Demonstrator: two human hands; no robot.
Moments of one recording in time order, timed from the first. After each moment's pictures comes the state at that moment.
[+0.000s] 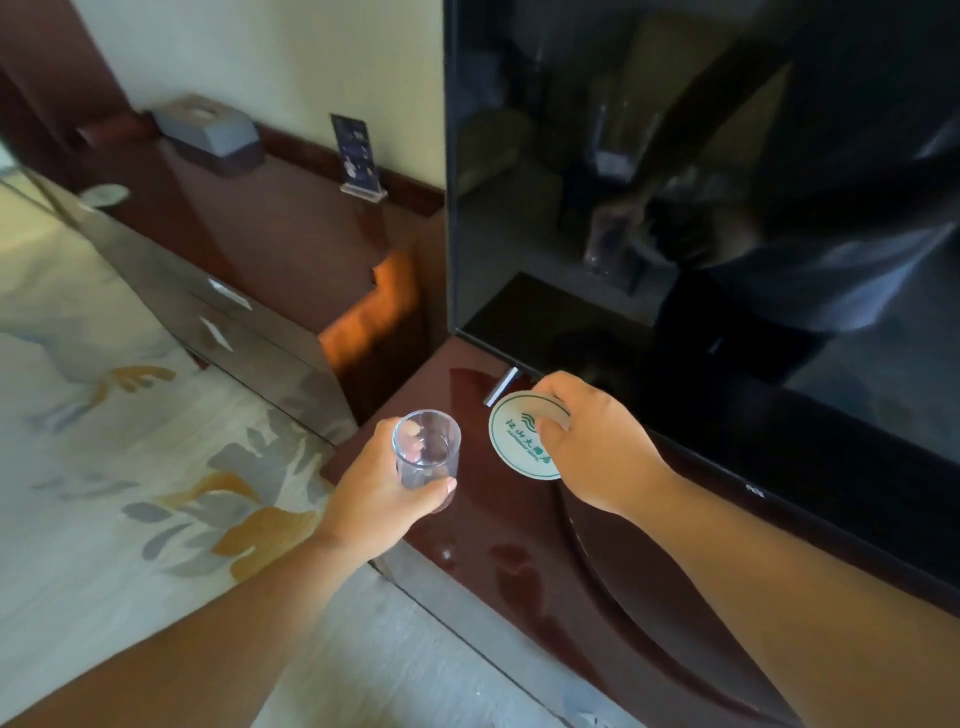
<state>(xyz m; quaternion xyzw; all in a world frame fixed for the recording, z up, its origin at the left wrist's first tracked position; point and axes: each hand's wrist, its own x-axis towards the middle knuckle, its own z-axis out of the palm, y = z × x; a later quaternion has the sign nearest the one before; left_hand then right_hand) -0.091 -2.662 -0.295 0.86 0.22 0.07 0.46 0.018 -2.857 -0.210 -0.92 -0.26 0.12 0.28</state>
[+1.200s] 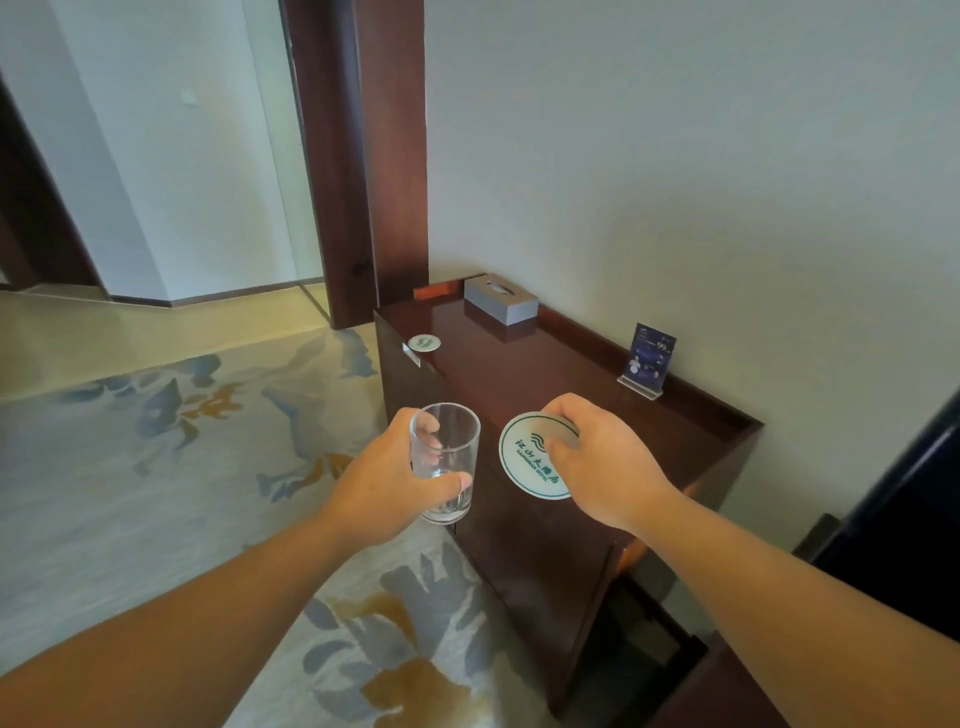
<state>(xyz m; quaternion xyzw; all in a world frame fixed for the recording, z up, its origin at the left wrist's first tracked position) -0.192 -2.266 -0.148 0.86 0.29 0.20 0.37 -0.029 -2.425 -0.105 -0.84 -0.45 0.08 0.30</state>
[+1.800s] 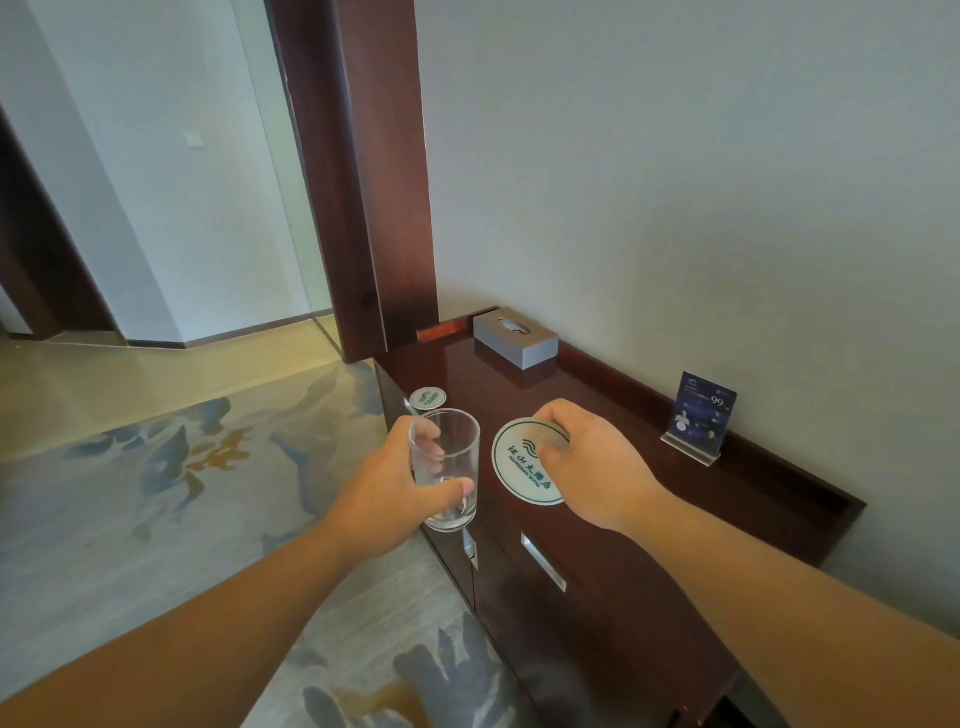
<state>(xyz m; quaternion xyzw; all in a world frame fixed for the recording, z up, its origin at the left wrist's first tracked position) -0.056 -2.136 -0.136 0.85 0.31 0.21 0.38 0.111 -2.278 -0.111 -0.82 -0.46 0.10 0.33</state>
